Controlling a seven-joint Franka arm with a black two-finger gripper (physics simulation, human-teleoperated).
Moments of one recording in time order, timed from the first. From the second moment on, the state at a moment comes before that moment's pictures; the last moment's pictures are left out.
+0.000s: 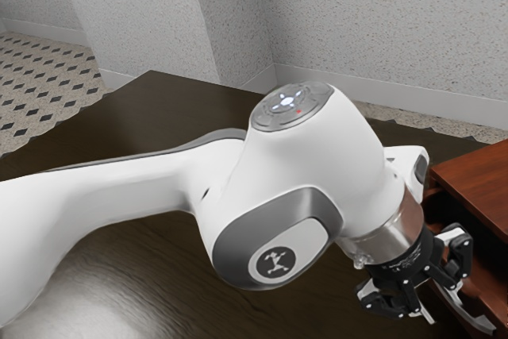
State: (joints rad) arm -0.73 0.00 0.15 -1.87 -0.08 2.26 -1.45
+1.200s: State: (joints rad) arm -0.74 -0.18 0.16 -2.06 -0.06 2.27 -1.45
